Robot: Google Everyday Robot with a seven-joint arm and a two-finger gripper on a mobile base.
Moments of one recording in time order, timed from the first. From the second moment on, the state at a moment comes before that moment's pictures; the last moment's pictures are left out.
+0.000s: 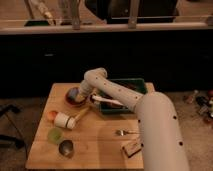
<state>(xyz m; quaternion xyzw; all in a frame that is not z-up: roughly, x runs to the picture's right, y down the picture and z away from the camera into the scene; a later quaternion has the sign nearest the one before) -0.171 0.038 0.944 -0.26 -0.25 0.13 0.92</state>
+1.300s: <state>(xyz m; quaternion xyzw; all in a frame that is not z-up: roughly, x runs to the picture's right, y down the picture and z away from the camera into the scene) -0.195 0.045 0.935 -0.29 -0.28 0.10 0.91</state>
